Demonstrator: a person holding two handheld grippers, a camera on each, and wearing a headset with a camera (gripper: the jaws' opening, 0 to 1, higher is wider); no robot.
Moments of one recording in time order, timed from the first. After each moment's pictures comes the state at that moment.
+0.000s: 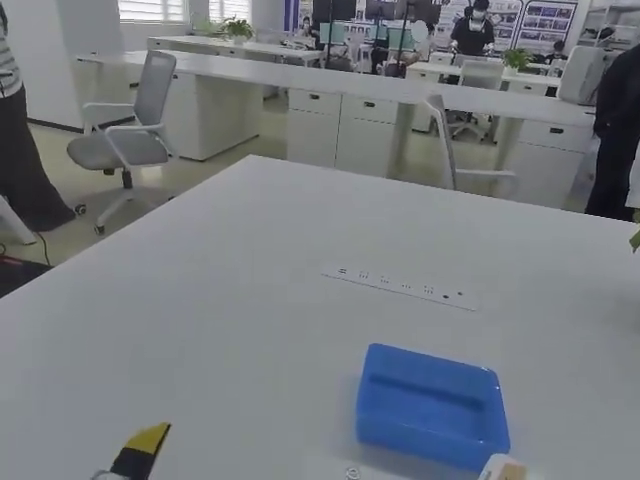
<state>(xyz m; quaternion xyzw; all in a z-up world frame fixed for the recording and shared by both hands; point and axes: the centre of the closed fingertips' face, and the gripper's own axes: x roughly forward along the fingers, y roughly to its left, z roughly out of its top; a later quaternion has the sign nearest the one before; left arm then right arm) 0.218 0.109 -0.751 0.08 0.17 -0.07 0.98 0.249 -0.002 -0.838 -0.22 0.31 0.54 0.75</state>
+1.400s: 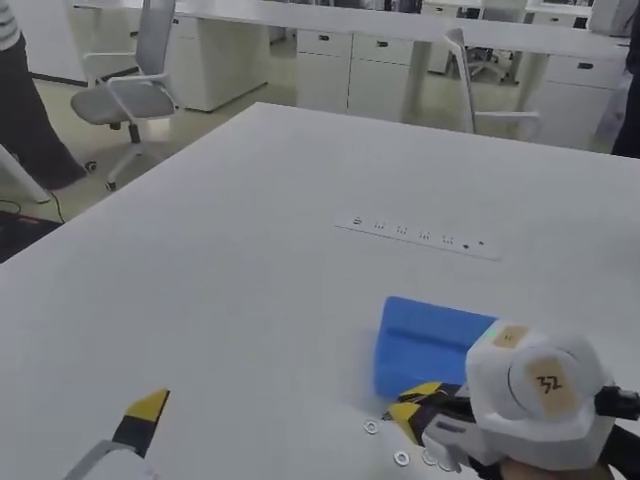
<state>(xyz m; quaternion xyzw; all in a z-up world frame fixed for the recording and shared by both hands) 0.219 0.120 -0.765 0.09 0.21 -0.04 0.97 0.328 0.034 -0.821 -0.19 0.27 0.52 0.79</state>
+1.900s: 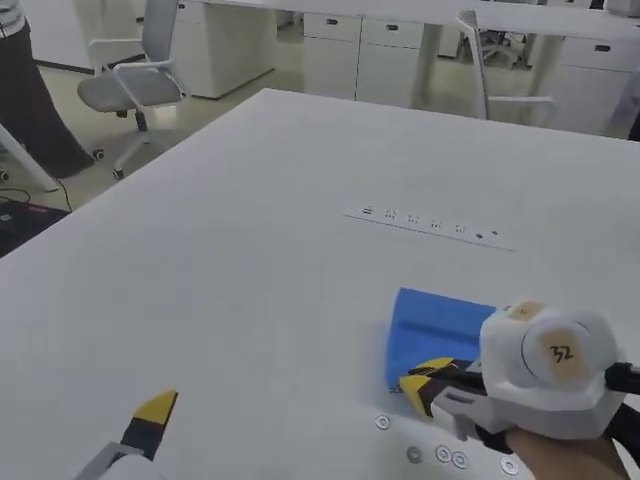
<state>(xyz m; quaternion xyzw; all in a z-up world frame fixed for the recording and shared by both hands) 0.218 0.119 -0.771 0.09 0.22 -0.05 0.97 0.351 0.041 -0.819 -0.16 0.27 0.51 0.80</state>
